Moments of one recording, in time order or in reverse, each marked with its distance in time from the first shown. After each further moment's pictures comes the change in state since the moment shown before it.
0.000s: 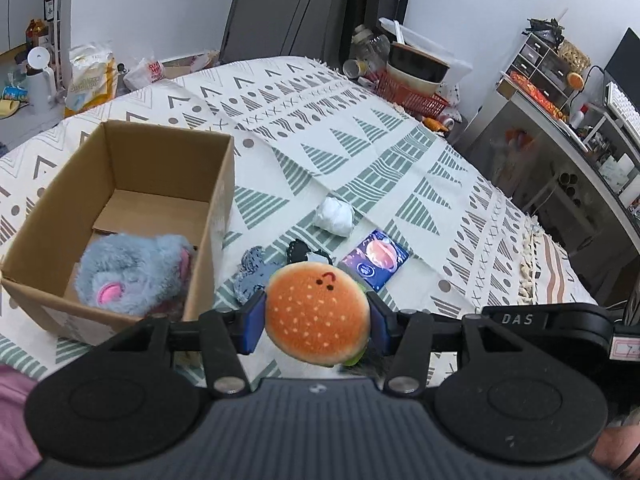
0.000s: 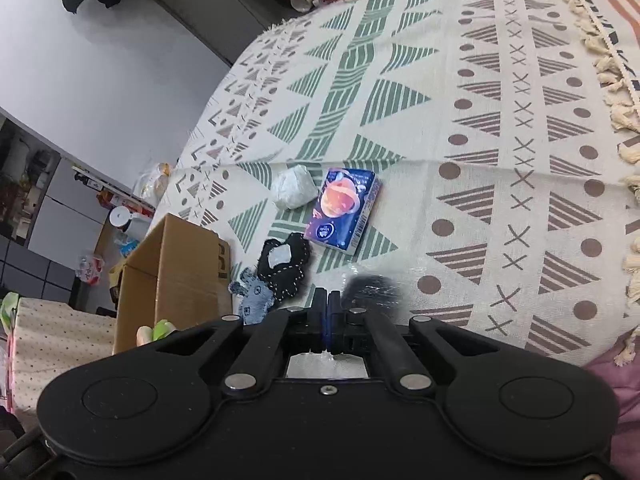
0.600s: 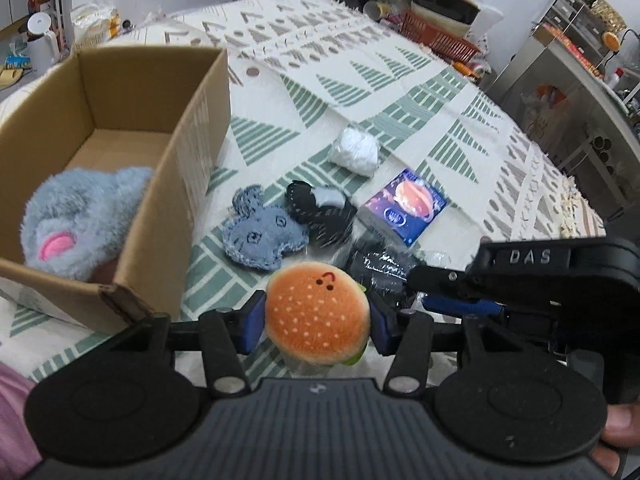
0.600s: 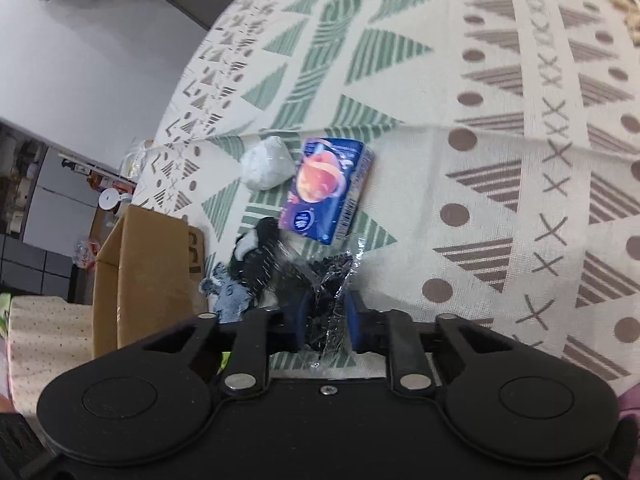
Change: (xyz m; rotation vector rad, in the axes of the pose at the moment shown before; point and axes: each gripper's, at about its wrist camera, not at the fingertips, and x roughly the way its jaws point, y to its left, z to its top) left arm 0.064 -0.004 -0.019 -0.009 0.137 0.063; right arm 0.053 -0.013 0.012 0.029 0.118 -0.001
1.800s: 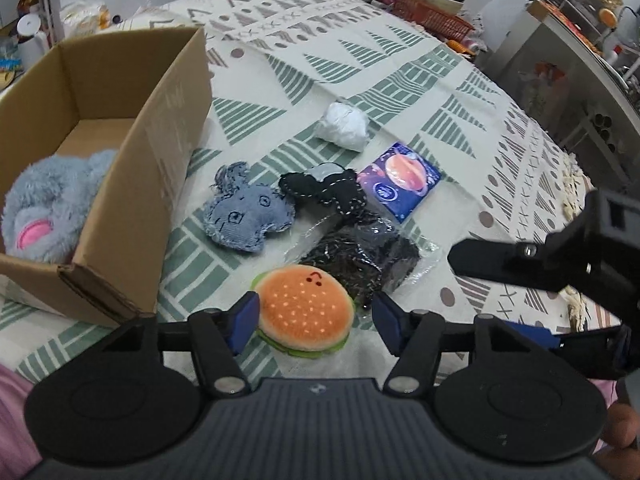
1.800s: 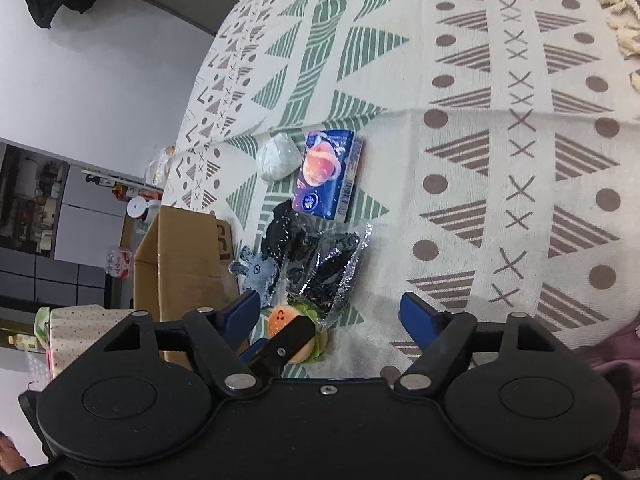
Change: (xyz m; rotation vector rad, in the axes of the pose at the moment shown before) left arm 0.017 -0.010 -0.008 0.024 0.056 0.009; right arm -0.030 -0.019 -0.006 0.102 0.058 0.086
